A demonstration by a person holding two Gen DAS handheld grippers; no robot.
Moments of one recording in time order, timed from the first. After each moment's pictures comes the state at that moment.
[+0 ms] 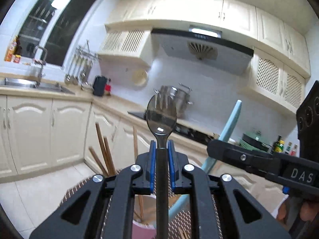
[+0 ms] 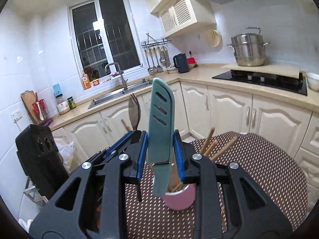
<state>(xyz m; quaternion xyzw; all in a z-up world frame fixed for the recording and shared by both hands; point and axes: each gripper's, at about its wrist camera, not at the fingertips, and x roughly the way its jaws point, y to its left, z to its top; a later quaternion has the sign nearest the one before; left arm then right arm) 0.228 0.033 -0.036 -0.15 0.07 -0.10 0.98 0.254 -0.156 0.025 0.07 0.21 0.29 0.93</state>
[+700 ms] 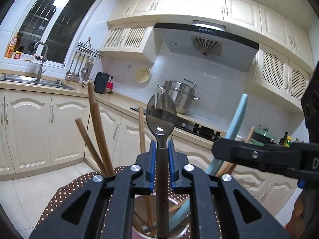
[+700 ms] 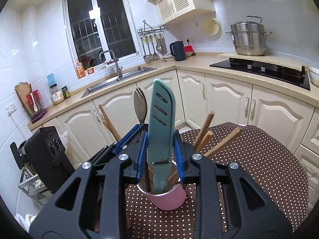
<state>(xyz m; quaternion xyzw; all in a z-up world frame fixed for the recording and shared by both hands) 0.267 0.030 -0.087 -0.15 0.08 -0.10 0.98 0.288 -0.150 -0.014 0.05 0.25 0.28 0.92</state>
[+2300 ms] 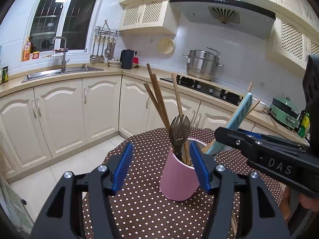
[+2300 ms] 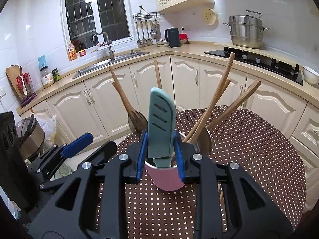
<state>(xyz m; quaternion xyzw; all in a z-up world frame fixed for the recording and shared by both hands) 0.194 0.057 -0.083 -0.09 0.21 0.00 0.97 0.256 -0.119 -0.043 0.00 0.29 0.25 0.93</state>
